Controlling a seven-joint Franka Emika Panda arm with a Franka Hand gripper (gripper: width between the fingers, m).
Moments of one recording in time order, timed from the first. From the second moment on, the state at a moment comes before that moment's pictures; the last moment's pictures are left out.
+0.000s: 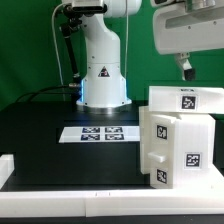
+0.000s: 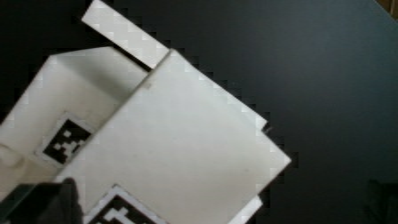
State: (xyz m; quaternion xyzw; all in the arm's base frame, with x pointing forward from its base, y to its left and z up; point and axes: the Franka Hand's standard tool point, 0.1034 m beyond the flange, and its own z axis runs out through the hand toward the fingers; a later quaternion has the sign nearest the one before) arm 0.600 0.140 0.185 -0.90 0.43 0.00 0.08
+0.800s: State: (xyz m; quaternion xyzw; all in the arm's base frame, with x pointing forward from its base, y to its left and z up) arm 0.604 0.130 0.186 -1.00 0.04 -0.04 0.05
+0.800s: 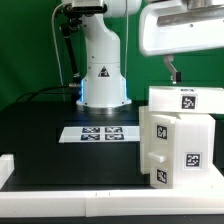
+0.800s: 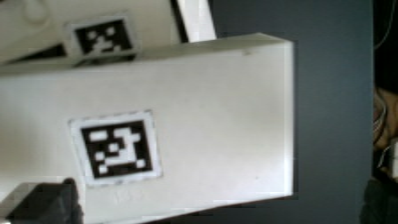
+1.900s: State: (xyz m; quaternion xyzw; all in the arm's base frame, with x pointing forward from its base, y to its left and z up) arm 0.602 0.112 0.177 -0.86 -0.50 -0.05 0.01
